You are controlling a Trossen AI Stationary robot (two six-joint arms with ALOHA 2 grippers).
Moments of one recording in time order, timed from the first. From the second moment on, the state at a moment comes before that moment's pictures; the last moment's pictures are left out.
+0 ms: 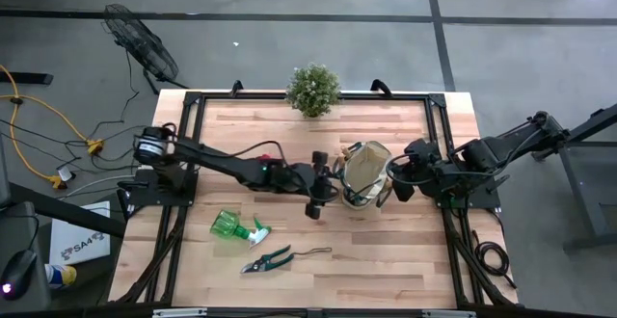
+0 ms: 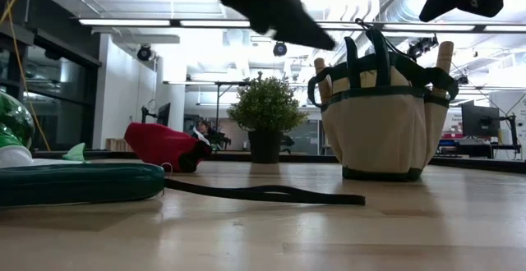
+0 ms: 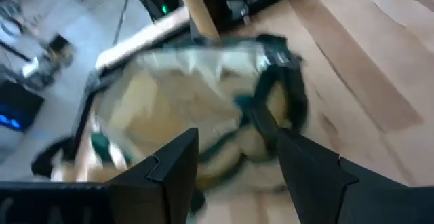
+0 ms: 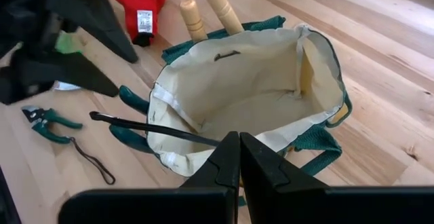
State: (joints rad) left arm -0.14 1.78 1.24 0.10 -0.26 0.40; right arm 0.42 0.98 1.02 -1.07 0.54 1.15
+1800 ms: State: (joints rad) left arm -0.03 1.87 1.27 0.12 -0.08 0.91; right arm 0.42 0.98 1.02 -1.06 0.52 1.24
